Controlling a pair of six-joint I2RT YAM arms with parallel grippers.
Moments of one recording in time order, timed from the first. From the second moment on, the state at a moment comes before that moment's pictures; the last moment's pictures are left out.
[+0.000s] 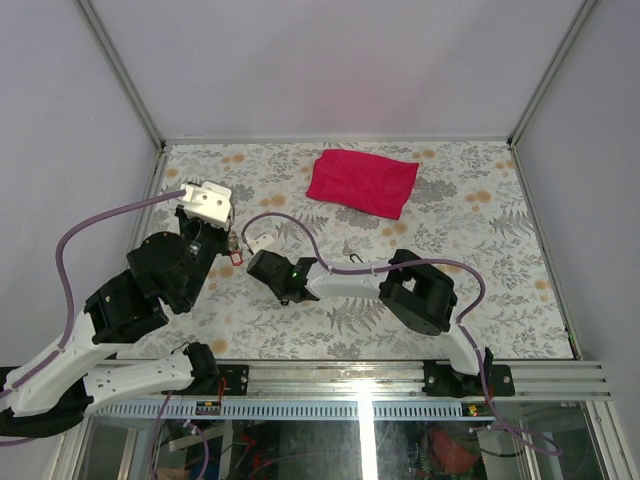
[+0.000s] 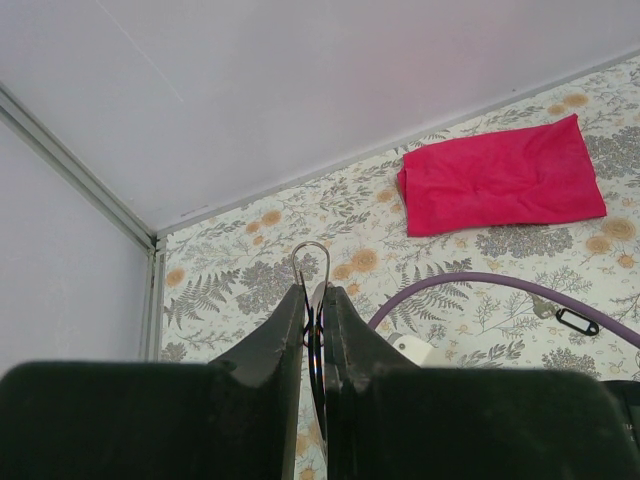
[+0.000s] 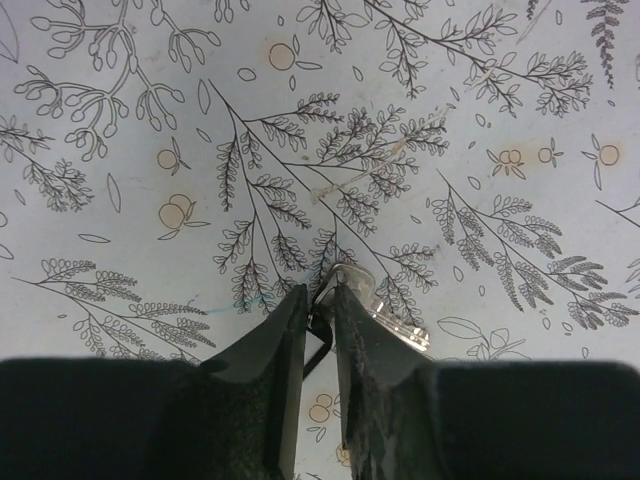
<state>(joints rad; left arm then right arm) -1.04 0.78 1.23 -0.53 -0.82 0.21 1.17 2.15 1.52 -0.35 0.39 0.38</state>
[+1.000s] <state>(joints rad) -1.04 0.74 1.20 -0.53 -0.68 0.22 1.07 1.48 0.87 0.06 0.06 0.26</state>
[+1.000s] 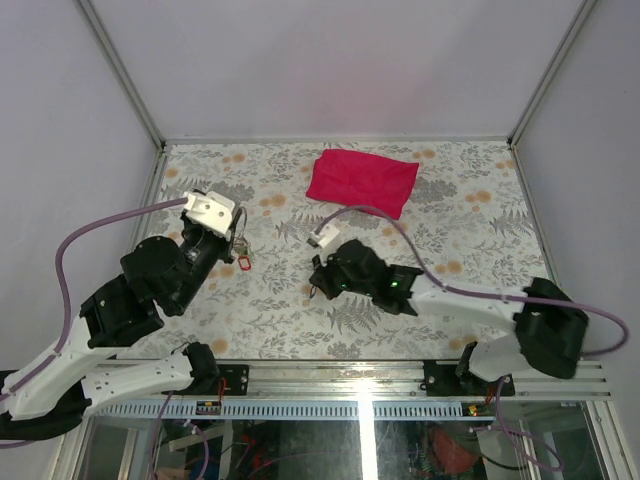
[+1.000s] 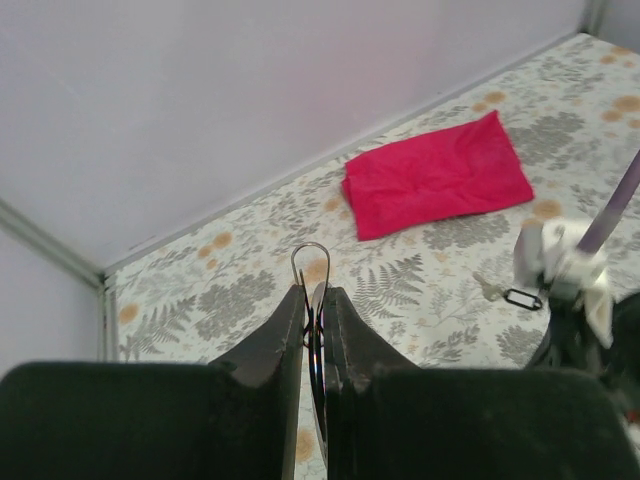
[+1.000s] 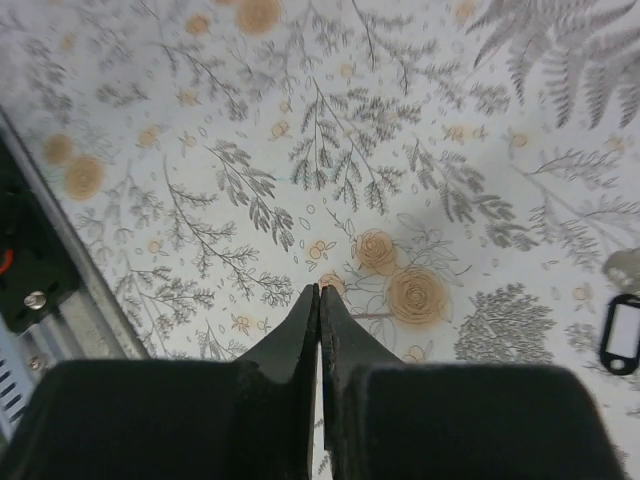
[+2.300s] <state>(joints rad) -1.04 0.92 1.37 -0.57 0.12 0.32 0.50 1.13 1.06 0.31 -1.13 0.39</state>
